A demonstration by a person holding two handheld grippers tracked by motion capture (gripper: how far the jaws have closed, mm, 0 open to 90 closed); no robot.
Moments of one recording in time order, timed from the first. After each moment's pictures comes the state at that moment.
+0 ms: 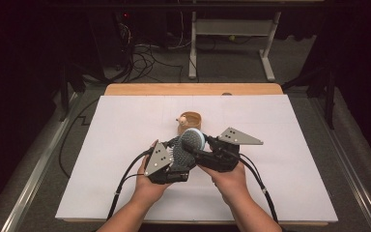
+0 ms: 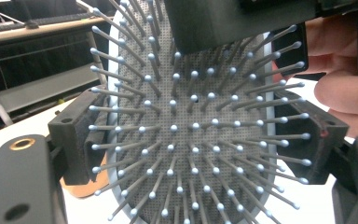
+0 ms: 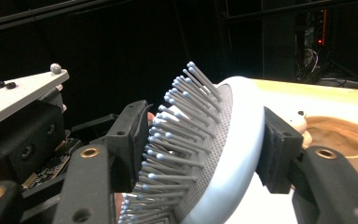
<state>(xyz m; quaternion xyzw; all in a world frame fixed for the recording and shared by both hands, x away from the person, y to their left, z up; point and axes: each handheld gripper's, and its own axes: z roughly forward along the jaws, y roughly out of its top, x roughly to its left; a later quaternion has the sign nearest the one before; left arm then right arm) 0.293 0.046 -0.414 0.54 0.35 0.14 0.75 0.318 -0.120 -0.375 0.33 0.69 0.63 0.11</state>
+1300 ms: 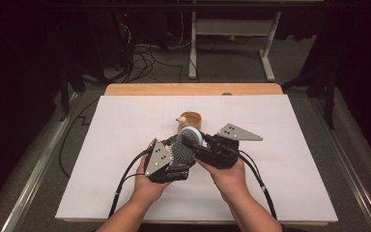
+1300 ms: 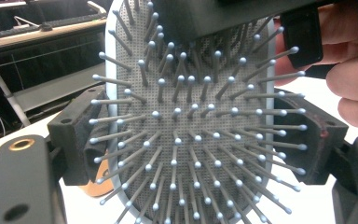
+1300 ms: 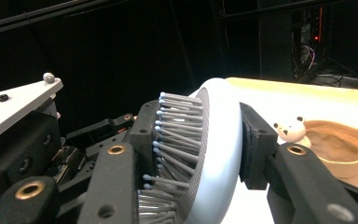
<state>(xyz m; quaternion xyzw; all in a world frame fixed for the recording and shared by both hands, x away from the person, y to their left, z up) 0.292 0.046 -0.408 0.55 0.35 0.16 0.74 0.320 -0.117 -0.364 0.34 0.69 0.63 0.11</state>
